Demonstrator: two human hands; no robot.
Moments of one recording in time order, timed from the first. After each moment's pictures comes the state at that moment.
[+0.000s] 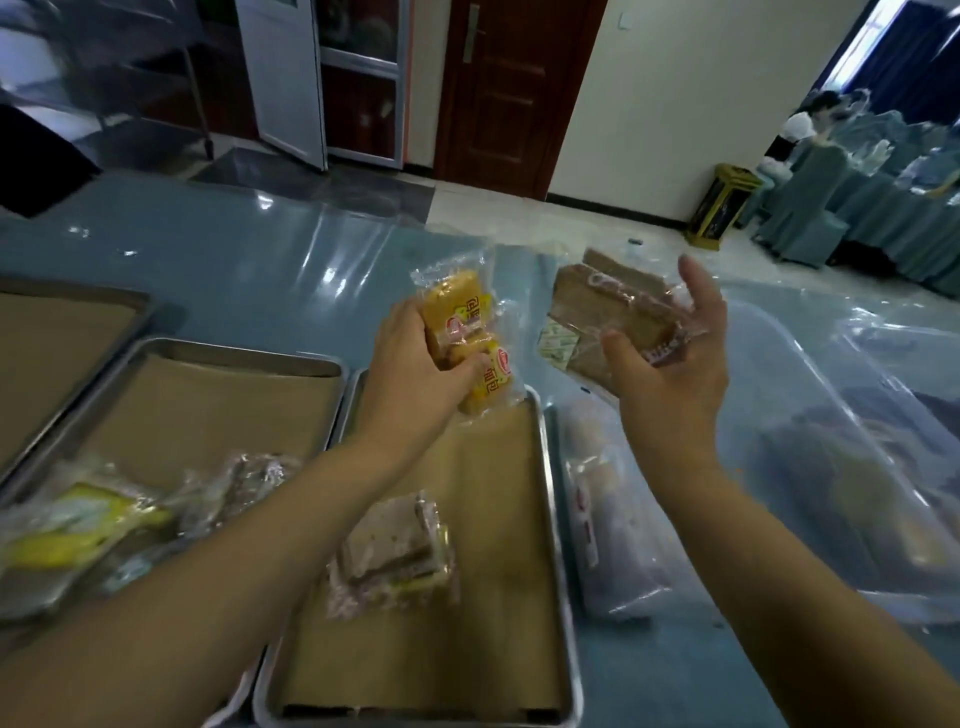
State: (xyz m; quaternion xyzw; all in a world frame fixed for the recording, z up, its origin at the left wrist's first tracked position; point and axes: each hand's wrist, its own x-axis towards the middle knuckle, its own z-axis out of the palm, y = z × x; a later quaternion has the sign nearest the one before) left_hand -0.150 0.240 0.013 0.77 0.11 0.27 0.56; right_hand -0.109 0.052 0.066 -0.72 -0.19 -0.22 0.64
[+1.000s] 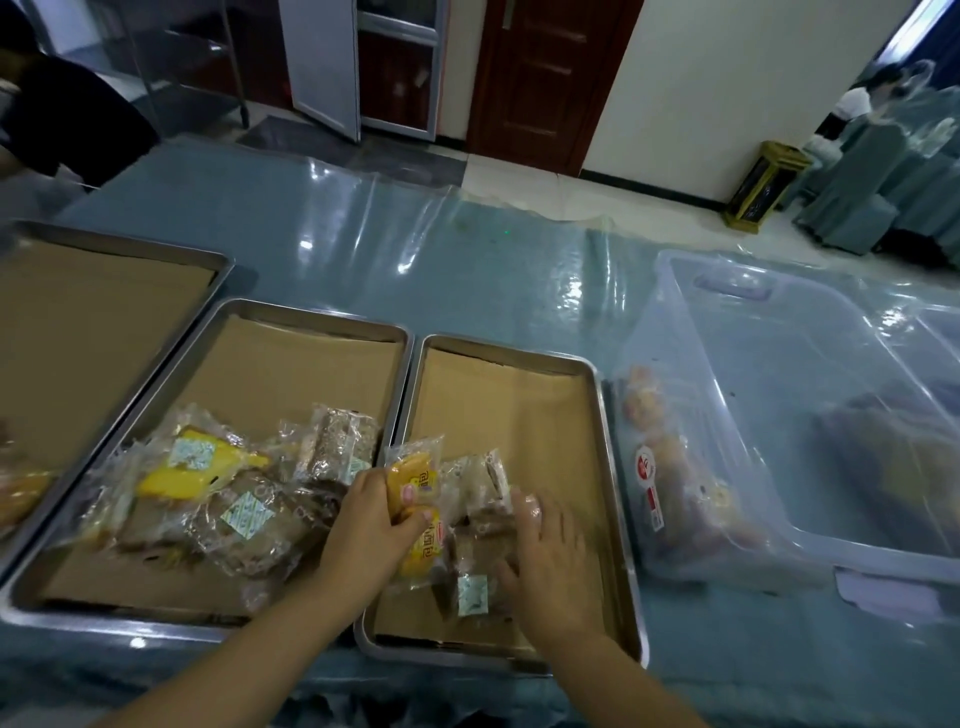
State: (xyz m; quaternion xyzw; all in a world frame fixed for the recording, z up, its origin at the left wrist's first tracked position) left_hand -0.299 0.296 -0.135 0.84 0.23 0.09 0.48; right_hand -0.242 0.100 -0.143 -0.97 -0.23 0.06 0.10
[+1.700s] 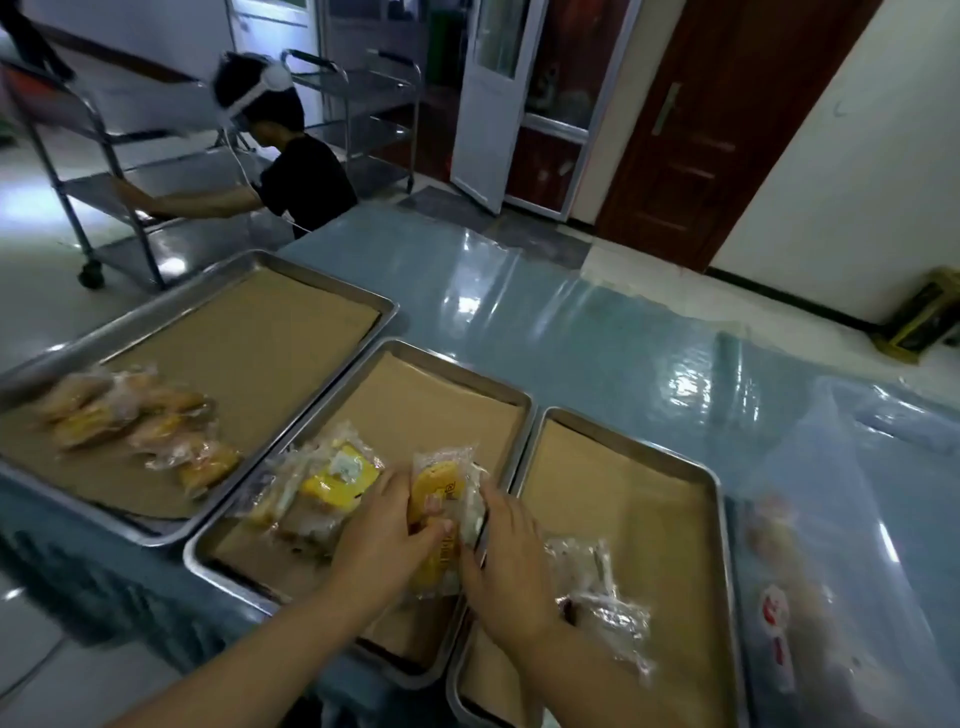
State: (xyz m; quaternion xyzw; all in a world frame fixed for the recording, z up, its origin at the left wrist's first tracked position) left_hand -0.350 0.386 -0.105 0.83 0.26 0.23 0.43; right_hand -0.261 0.253 -0.101 -0.86 -0.44 0.02 0.28
